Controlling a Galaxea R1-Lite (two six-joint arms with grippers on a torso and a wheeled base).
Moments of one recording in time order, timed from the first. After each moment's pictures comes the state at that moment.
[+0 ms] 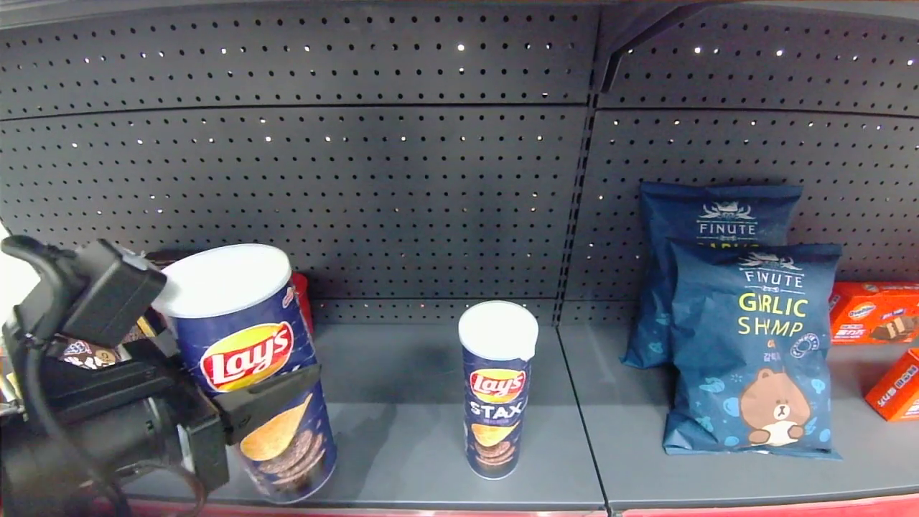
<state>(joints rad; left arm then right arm) -0.48 1.17 -0.54 -0.35 -0.09 0.00 0.31 0.00 -0.04 0.03 -0.26 -0.03</state>
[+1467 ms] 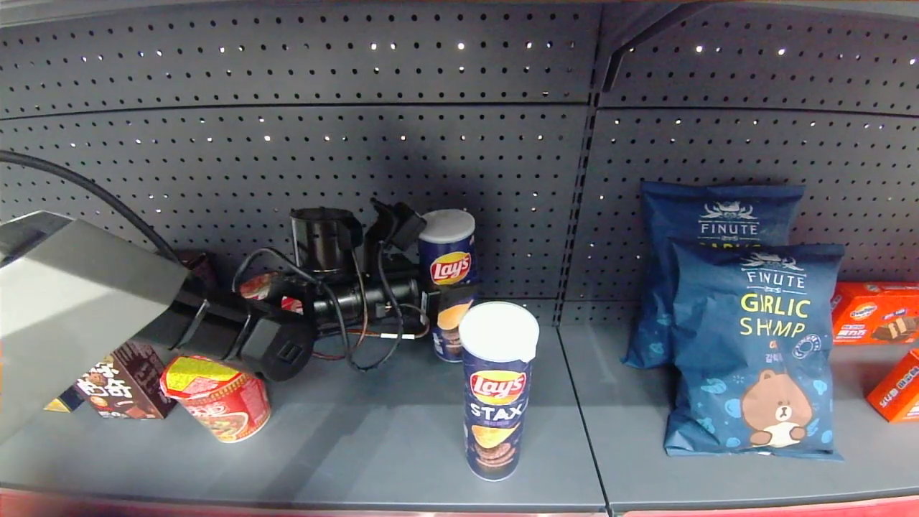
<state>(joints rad) -0.37 2.10 -1.14 -0.77 -0.59 0.08 0.31 0.00 -0.04 0.02 -0.26 -0.03</state>
